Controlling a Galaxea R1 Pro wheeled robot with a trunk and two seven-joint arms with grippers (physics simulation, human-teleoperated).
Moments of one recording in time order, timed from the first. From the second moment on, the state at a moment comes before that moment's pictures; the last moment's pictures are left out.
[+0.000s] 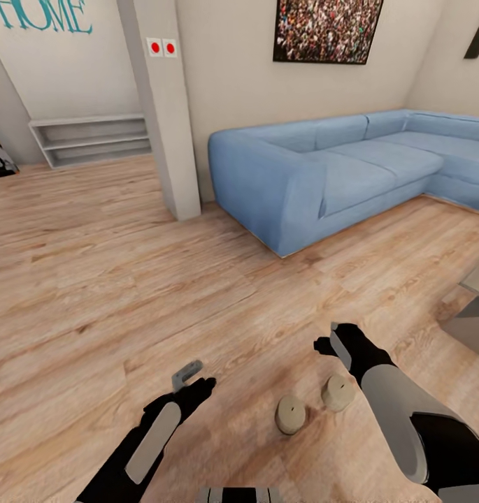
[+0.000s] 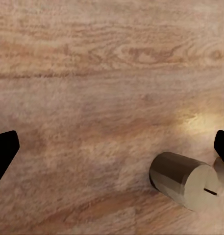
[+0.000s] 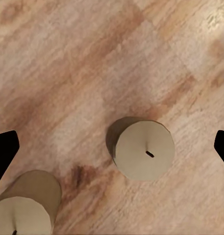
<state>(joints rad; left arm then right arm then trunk) -0.39 -0.04 -0.35 -1.14 0.97 0.37 0.54 -0.96 -0.03 -0.09 -0.40 -0.02 0.64 -0.19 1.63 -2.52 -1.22</state>
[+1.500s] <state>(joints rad) -0.24 0.04 -0.27 -1.57 0.97 0.50 0.71 -1.04 -0.19 -0.10 -0.43 -0.03 0.64 -0.03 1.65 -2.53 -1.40</state>
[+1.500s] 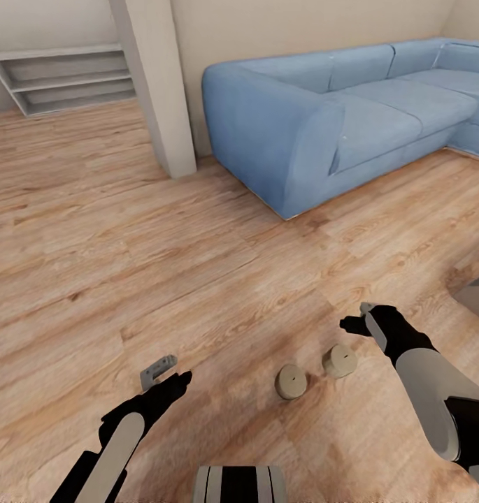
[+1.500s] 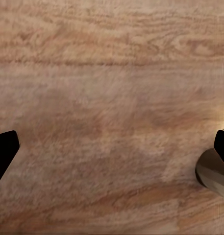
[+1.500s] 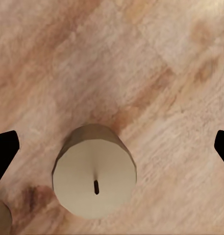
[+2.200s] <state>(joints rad) -0.24 0.04 -0.27 -1.56 0.97 0.50 0.71 -1.04 -0.18 -0.10 -0.44 -0.02 0.64 -0.03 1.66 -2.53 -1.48</state>
